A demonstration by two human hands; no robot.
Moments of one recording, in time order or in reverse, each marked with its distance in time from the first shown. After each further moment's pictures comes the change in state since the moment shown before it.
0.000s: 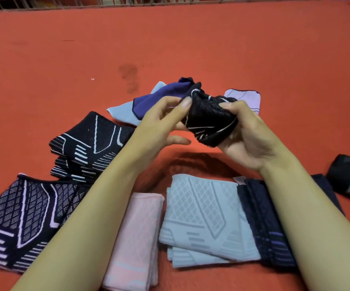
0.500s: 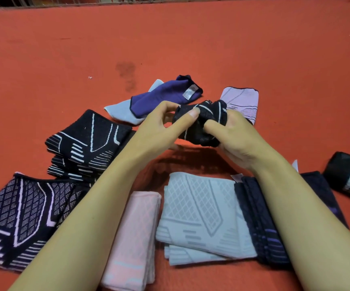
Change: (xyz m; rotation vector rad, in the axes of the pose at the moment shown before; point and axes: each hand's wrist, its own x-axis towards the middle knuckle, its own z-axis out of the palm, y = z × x) left_hand -0.003 -0.005 0.004 0.321 0.080 -0.004; right_hand 0.007 0.015 0.003 -0.593 0.098 -0.090
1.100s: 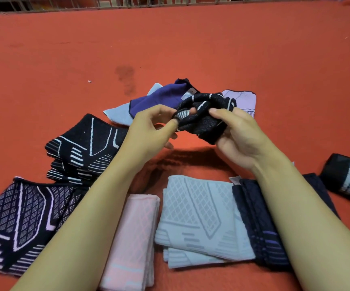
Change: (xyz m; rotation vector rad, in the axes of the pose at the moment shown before) left_hand 0.006 -0.005 -0.008 0.091 0.106 0.119; right_hand 0.006 0.002 -0.010 0.492 0.031 0.060
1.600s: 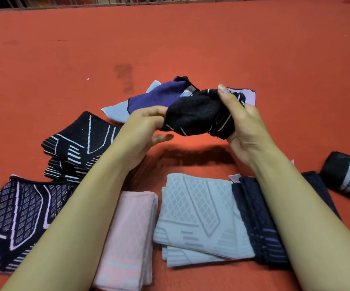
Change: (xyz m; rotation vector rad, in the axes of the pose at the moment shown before) left_hand 0.005 0.001 -0.010 -0.323 -0.171 -0.205; right_hand 0.006 -0.005 -0.003 -0.170 0.243 -0.079
